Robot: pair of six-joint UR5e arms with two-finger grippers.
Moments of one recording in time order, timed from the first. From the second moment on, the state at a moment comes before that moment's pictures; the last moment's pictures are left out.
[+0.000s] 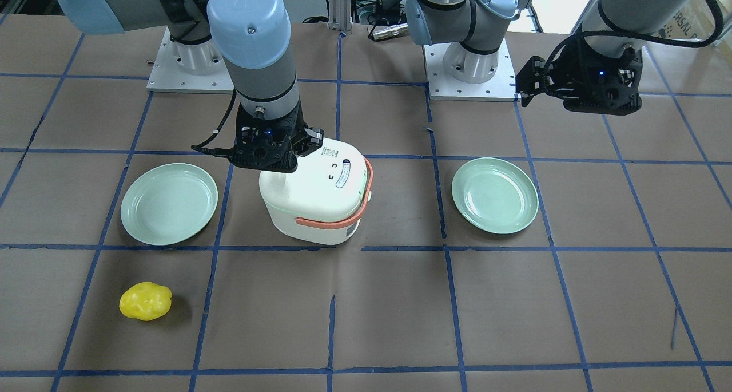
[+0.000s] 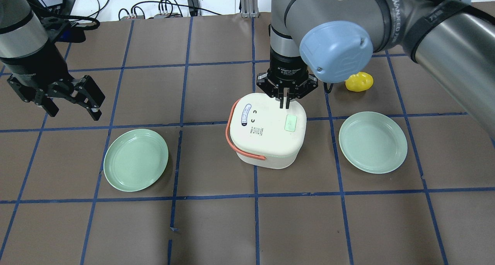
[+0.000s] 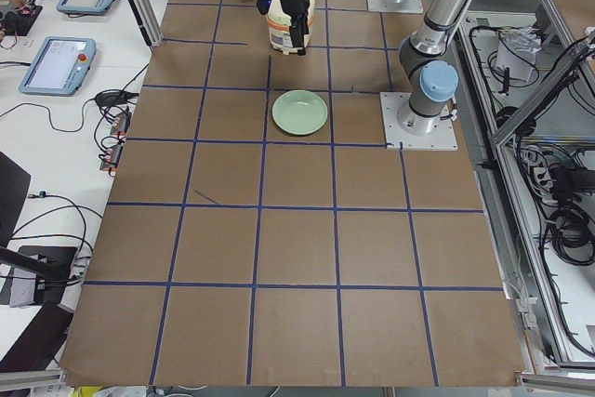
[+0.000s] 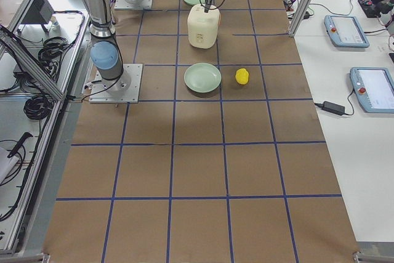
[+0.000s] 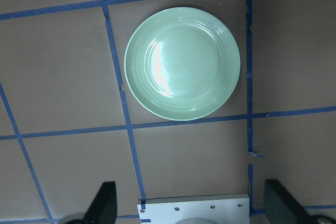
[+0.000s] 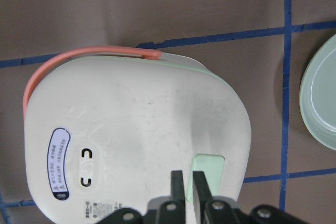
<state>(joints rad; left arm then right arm) -1.38 -1.52 -1.61 -1.78 1.69 0.28 1.86 -1.36 1.55 -1.64 -1.53 0.39</state>
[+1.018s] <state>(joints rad) -1.38 -1.52 -1.61 -1.78 1.69 0.28 1.85 -1.41 1.66 -1.71 -1.53 0.40</state>
